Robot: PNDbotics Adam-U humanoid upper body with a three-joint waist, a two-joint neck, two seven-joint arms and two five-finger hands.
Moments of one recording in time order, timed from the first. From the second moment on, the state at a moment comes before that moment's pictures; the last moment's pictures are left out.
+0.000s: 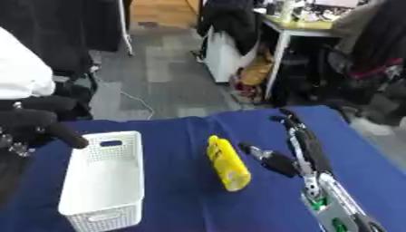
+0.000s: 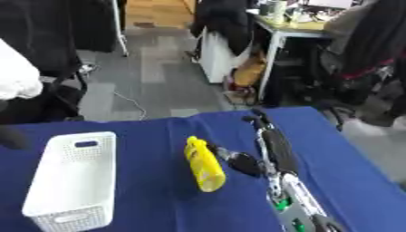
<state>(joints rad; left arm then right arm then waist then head) -0.40 0.54 -0.17 -1.99 0.30 -0.43 -0.16 -0.57 -0.30 0.11 -1.42 0.76 0.25 -0.14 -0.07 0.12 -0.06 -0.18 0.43</state>
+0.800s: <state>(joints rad) -0.44 0.53 -0.17 -1.99 0.32 -0.42 -0.17 -0.63 -0.31 0.15 -1.31 0.80 0.21 -0.12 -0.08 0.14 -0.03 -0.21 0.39</state>
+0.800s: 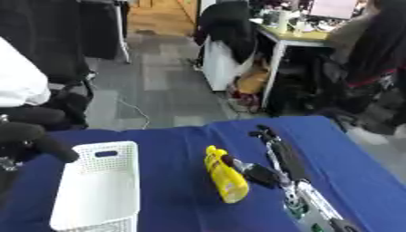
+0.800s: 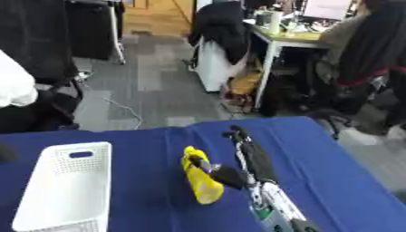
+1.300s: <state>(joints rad) -0.47 0.52 -0.17 -1.99 0.33 -0.41 -0.15 -0.66 -0.31 0.15 -1.24 0.80 0.21 -0.11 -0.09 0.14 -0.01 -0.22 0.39</state>
